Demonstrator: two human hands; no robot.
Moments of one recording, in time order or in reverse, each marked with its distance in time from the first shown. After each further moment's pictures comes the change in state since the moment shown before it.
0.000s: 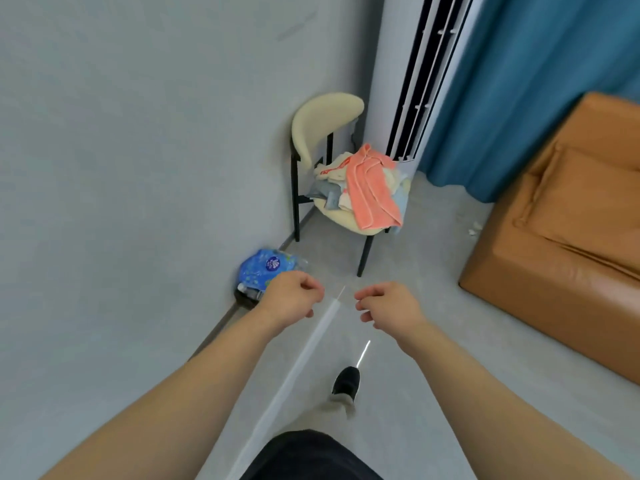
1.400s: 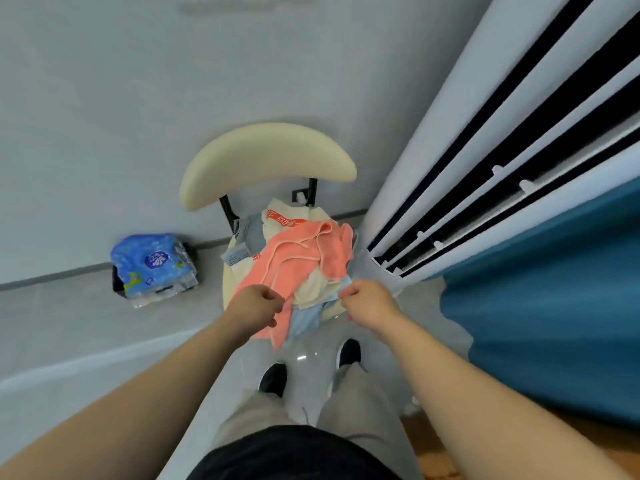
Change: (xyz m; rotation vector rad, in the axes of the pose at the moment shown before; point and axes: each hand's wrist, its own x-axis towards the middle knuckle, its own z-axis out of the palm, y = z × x) left_hand 0.567 0.368 0.214 -0.505 0.399 -0.617; right_hand 0.715 -0.248 -0.396 -0.785 -0.556 -0.205
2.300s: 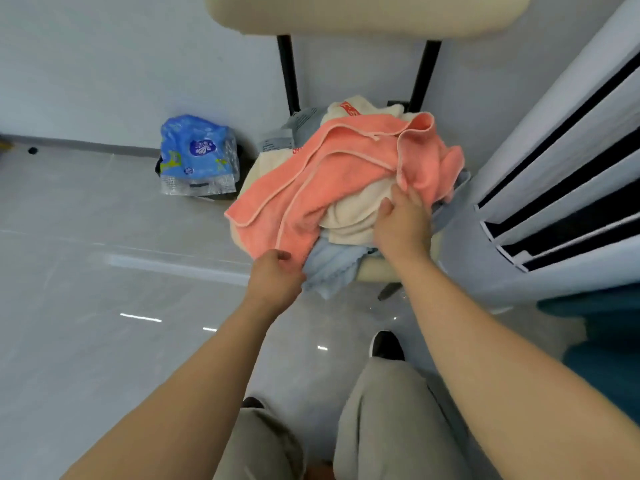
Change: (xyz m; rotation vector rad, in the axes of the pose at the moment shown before) left_hand 0.186 -0.206 0.216 -0.249 0.565 -0.144; right_hand 0.305 0.148 0.144 -0.289 0.394 -0.669
